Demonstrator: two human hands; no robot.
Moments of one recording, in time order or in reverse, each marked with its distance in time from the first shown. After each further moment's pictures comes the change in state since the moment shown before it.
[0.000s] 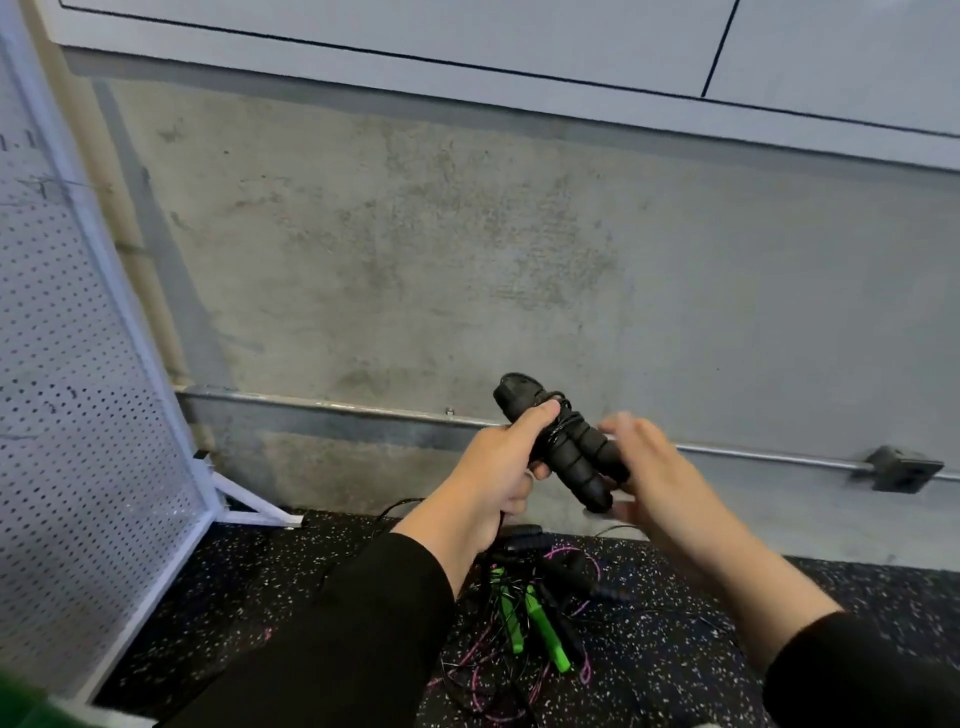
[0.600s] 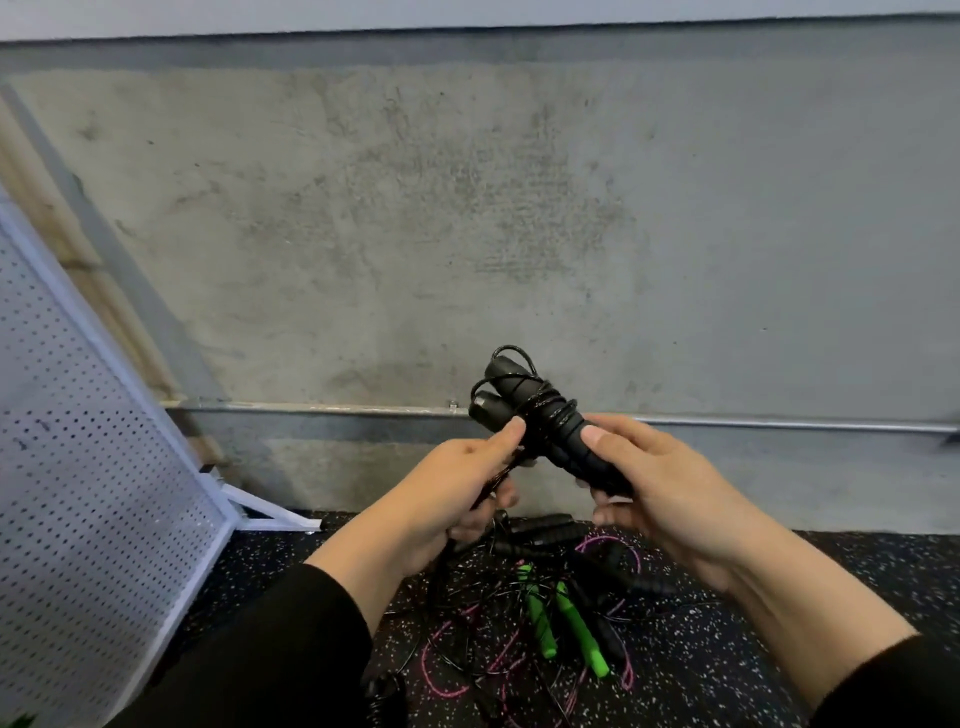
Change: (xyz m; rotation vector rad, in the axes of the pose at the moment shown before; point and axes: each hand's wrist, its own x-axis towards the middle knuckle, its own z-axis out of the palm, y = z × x) left_hand 0.034 -0.011 -0.028 0.226 -0.049 -0.057; right_hand 0.049 0.021 -0.015 0.155 -0.146 0.120
